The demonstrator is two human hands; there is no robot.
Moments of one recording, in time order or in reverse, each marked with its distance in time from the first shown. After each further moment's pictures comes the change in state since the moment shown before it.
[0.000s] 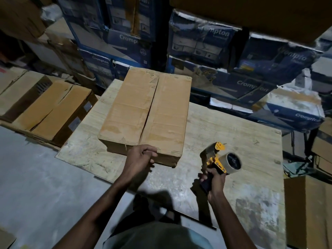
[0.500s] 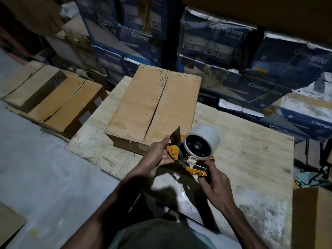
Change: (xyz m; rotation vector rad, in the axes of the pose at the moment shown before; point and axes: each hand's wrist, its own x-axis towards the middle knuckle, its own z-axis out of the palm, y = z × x) left_hand 0.009 0.025 0.039 -0.462 -0.216 -0.399; right_hand -0.057 -0.055 0.003 -1.212 -0.548 -0.903
